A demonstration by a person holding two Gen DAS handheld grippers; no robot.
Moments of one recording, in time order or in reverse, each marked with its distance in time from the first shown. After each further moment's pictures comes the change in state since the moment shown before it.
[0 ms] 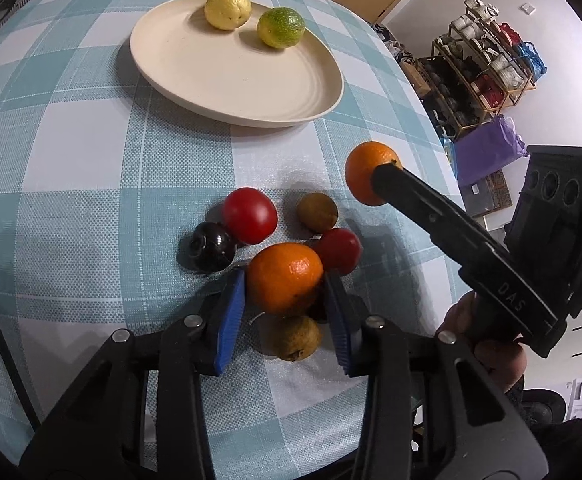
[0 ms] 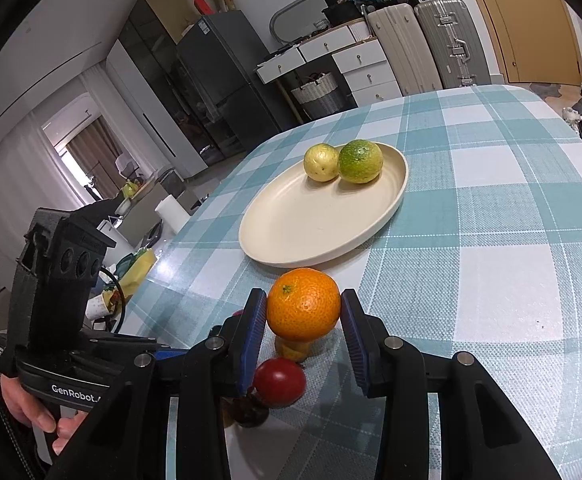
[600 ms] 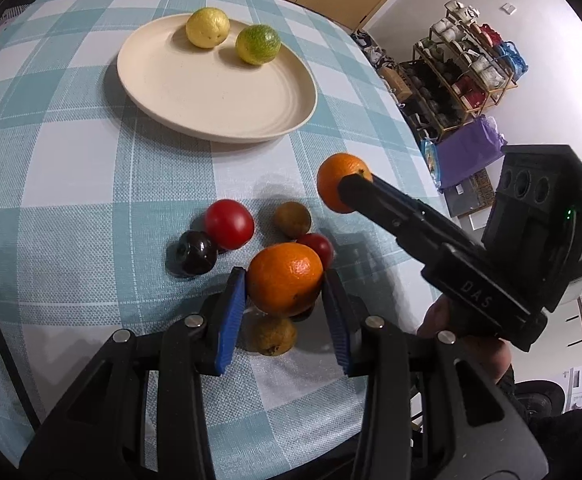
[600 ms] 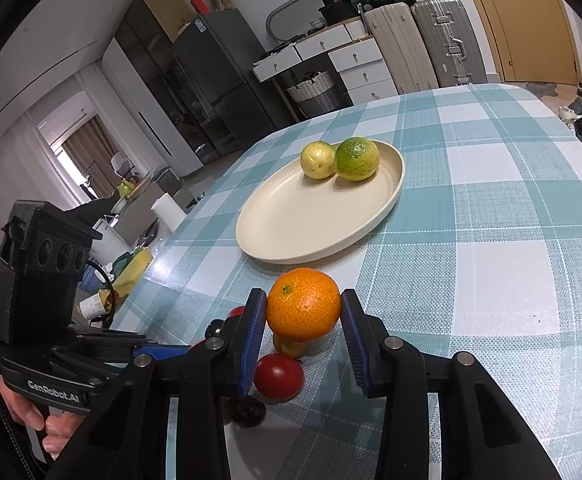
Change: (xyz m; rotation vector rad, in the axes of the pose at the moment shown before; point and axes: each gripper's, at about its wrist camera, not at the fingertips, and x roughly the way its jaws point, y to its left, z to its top) left arm -0.014 -0.003 0.001 0.037 -0.035 -0.057; right arm -0.001 0.002 0.000 -0.004 0.003 -0.019
